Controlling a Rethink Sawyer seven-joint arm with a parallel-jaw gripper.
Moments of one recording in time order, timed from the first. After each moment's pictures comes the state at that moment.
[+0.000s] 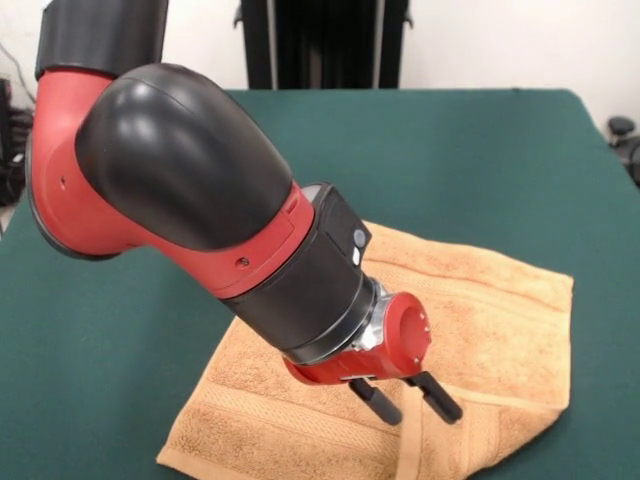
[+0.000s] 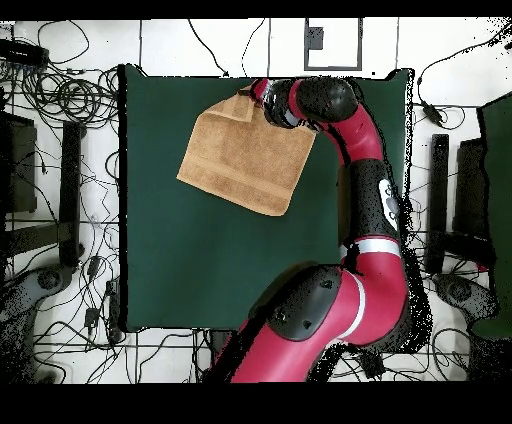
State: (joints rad) arm -0.43 0.00 0.49 0.72 0.22 0.99 1.66
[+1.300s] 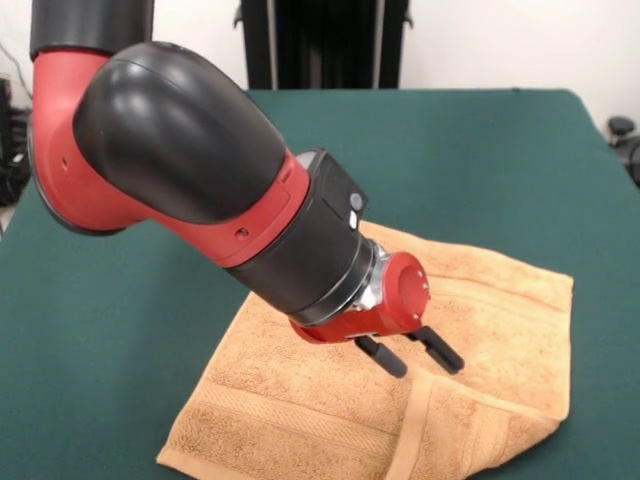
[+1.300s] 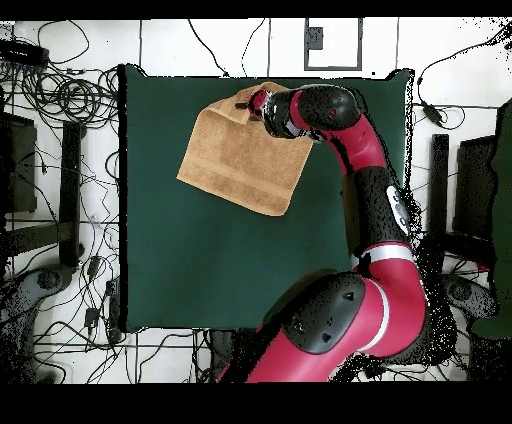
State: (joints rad) arm -0.47 -0.08 0.49 0.90 0.24 0.99 1.66
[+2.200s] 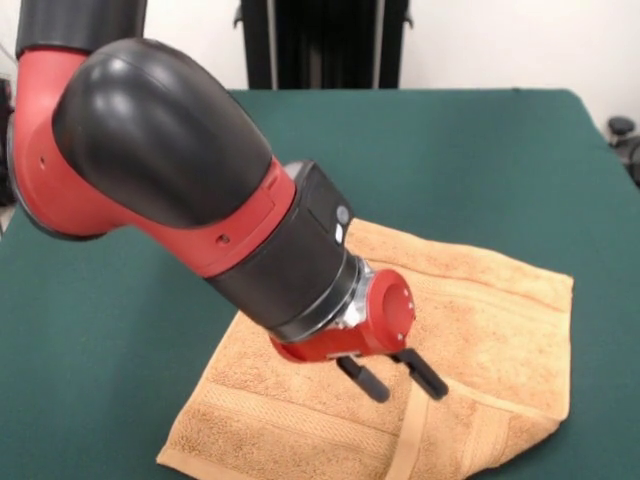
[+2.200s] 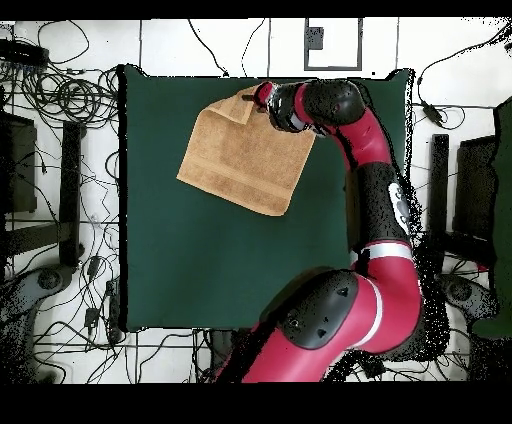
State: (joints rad) arm -0.46 -0.04 0.49 0.79 0.21 0.99 1.66
